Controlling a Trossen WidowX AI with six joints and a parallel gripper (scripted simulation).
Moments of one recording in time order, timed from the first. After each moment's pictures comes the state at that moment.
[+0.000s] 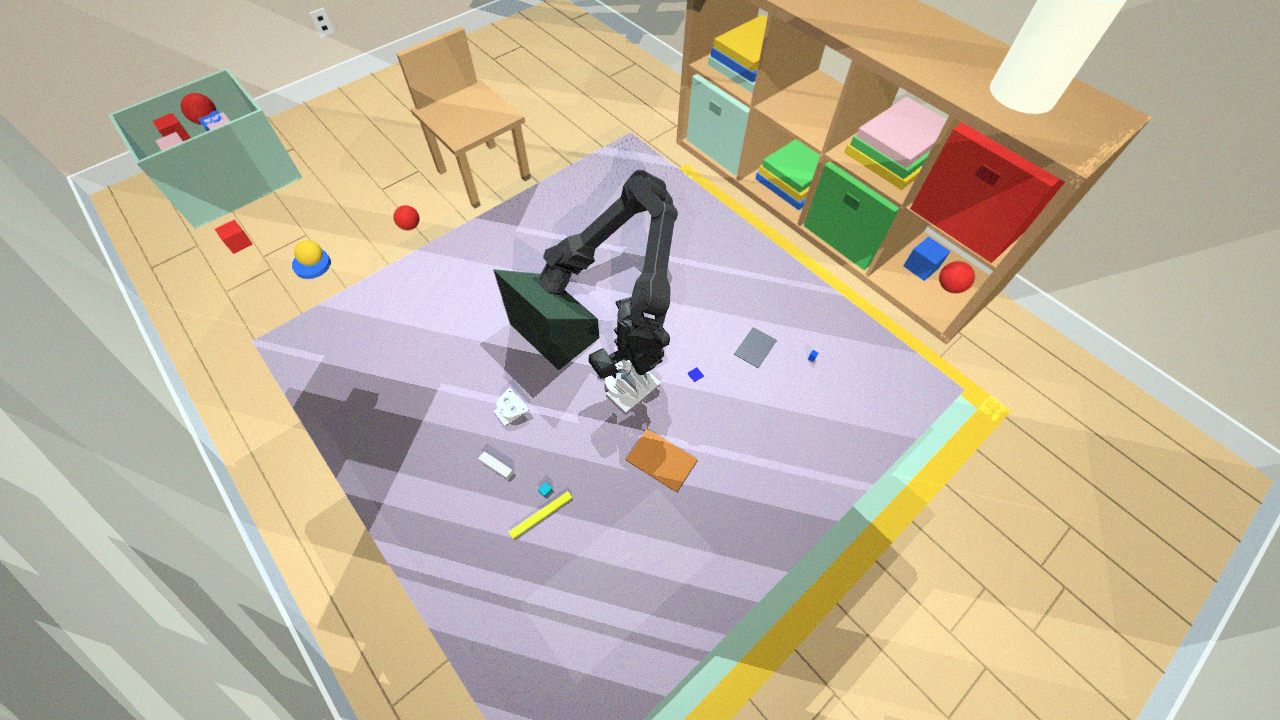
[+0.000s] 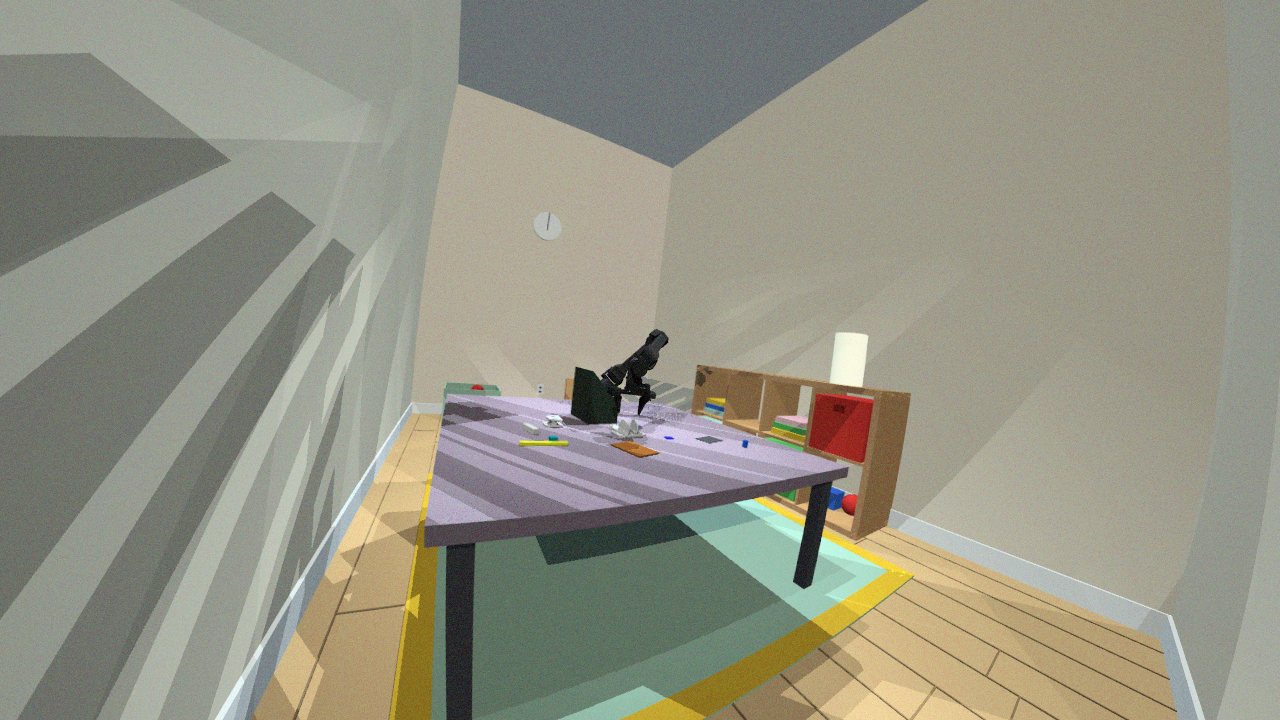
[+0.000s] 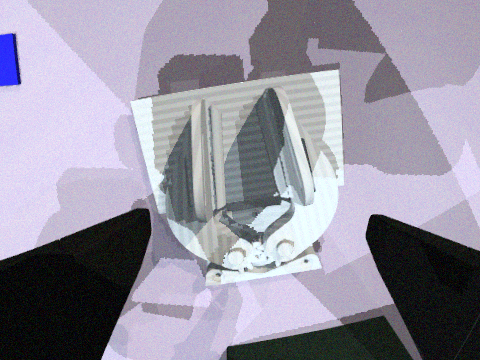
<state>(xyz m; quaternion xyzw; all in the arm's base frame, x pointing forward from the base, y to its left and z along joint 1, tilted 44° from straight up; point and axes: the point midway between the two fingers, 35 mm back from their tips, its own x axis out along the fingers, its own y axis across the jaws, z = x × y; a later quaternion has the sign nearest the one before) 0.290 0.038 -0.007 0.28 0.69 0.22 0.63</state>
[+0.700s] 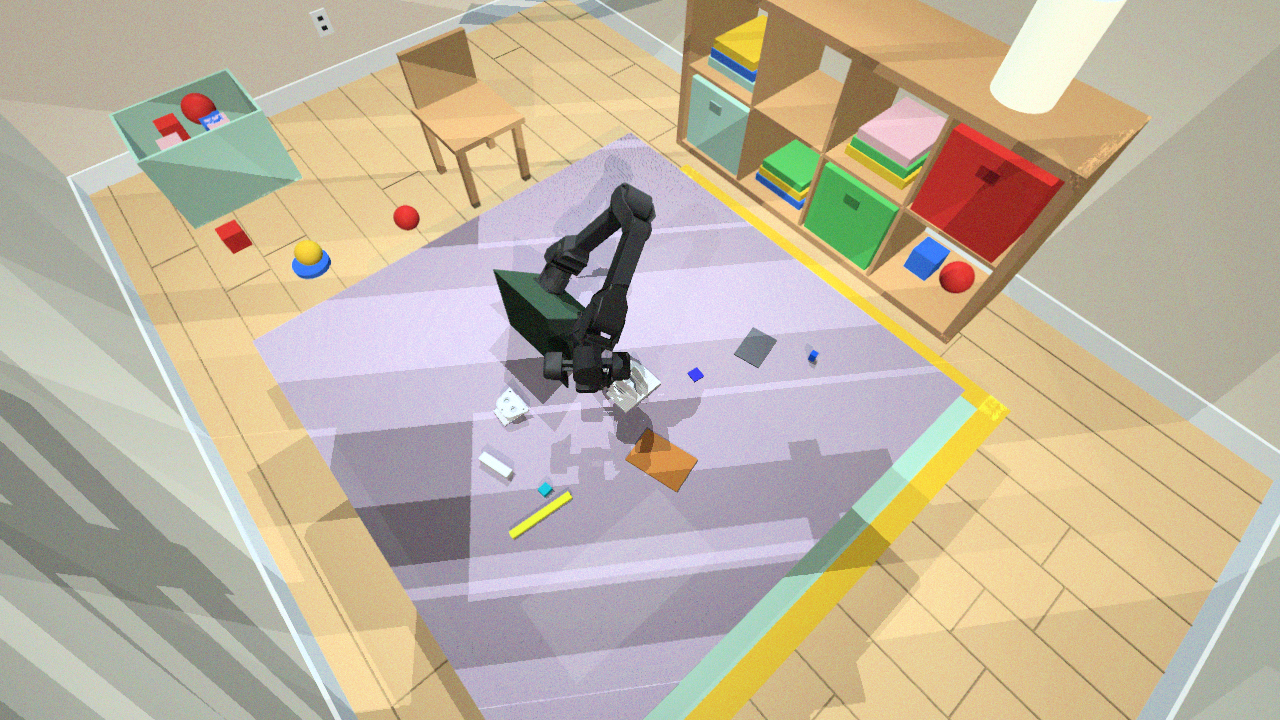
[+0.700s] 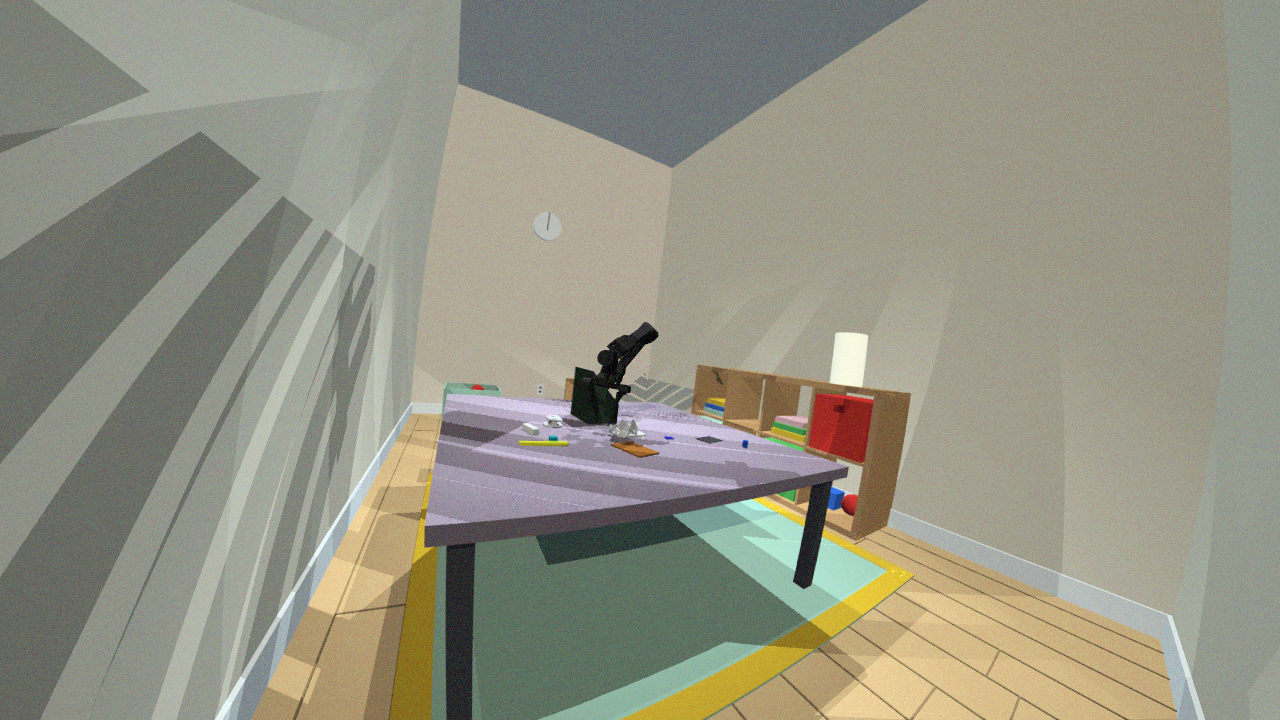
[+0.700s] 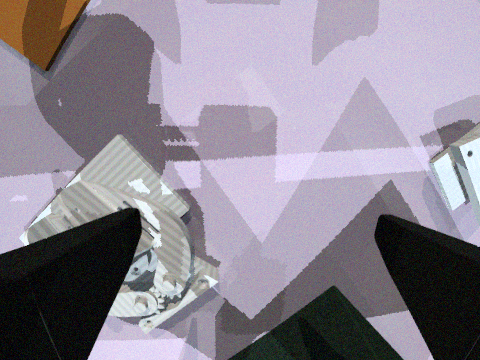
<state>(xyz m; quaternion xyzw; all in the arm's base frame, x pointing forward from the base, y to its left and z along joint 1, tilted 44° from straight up) 0.276 -0.057 -0.066 0.43 0.71 0.00 0.55</state>
